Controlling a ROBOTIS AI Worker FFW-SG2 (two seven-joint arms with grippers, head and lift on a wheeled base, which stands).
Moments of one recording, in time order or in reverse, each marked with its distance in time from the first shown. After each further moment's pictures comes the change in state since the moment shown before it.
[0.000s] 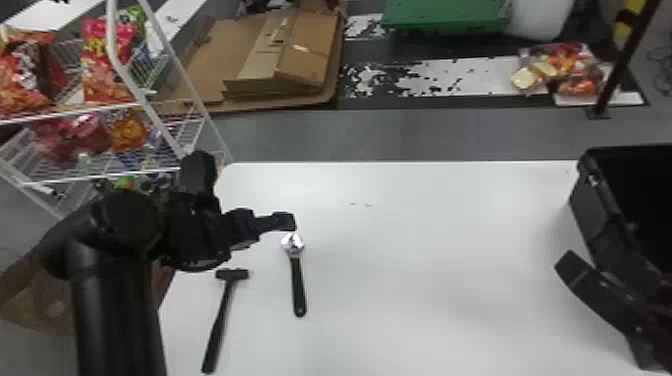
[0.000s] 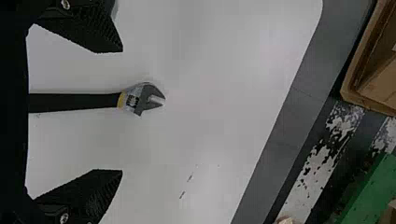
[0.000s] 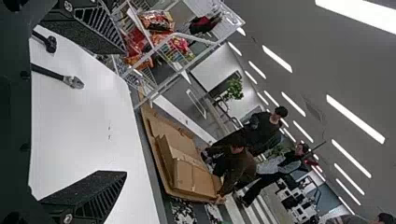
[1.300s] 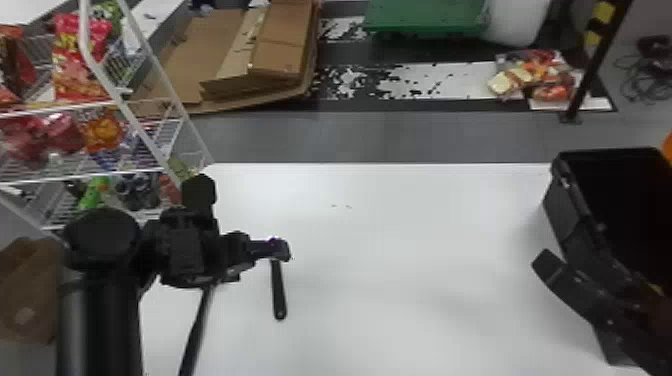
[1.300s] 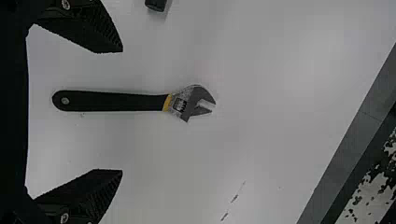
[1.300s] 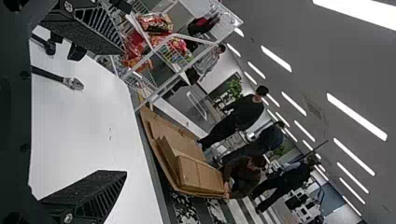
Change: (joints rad) left arm 0.018 0.009 -0.004 0.148 0.397 0.000 0.445; right arm -0.026 -0.015 -0.007 0.040 -0.037 0.010 0.009
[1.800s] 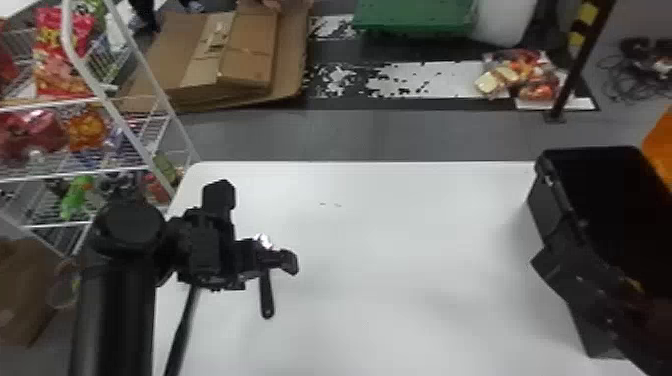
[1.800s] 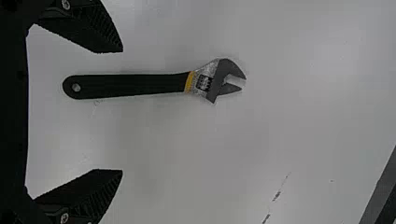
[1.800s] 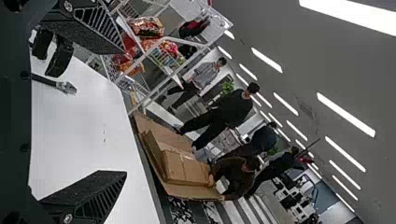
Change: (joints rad) left arm -0.042 -0.004 -0.113 0.111 -0.054 0.000 0.011; right arm 0.014 0.000 -0.032 0.018 -0.051 -0.018 0.032
